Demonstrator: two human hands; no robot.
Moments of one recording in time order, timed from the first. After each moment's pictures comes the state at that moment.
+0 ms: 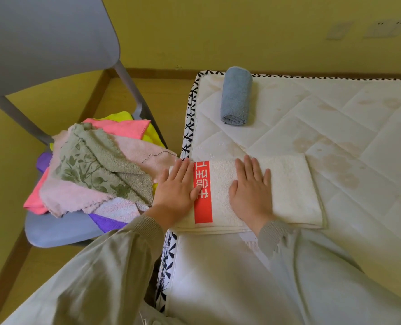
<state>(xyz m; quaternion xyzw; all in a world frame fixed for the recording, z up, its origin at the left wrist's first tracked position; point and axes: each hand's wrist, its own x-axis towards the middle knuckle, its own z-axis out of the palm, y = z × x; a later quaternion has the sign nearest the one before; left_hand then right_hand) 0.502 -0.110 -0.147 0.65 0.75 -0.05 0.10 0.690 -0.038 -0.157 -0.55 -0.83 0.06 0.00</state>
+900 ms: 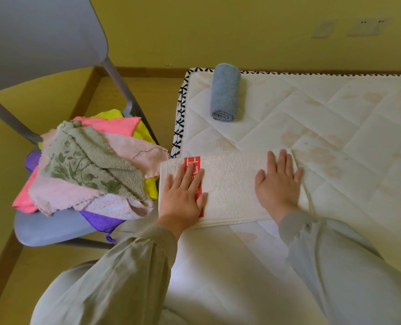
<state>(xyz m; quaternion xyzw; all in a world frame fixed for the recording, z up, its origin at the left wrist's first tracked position) 0.548 -0.129 -0.155 0.65 0.76 -0.02 0.07 0.762 -0.012 -0.157 -0.66 -0.75 0.05 -0.02</state>
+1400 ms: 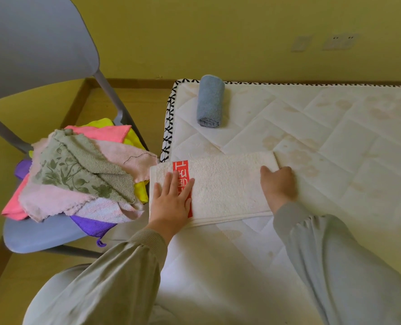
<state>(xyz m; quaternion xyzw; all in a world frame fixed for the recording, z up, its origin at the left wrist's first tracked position) 0.559 -0.137 -0.140 0.64 0.76 -0.10 0.09 0.779 0.000 -0.127 -0.82 -0.48 0.25 0.18</state>
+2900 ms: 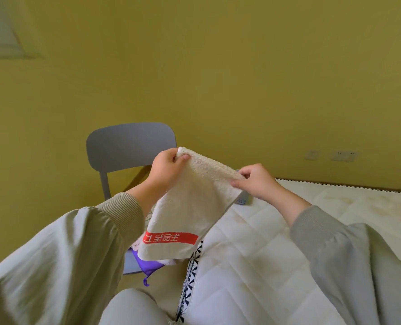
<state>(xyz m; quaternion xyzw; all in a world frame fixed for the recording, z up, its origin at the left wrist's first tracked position) 0.497 -0.188 0.170 0.46 0.72 0.50 0.13 0.695 -0.080 0.149 -0.39 -0.81 0.36 0.24</state>
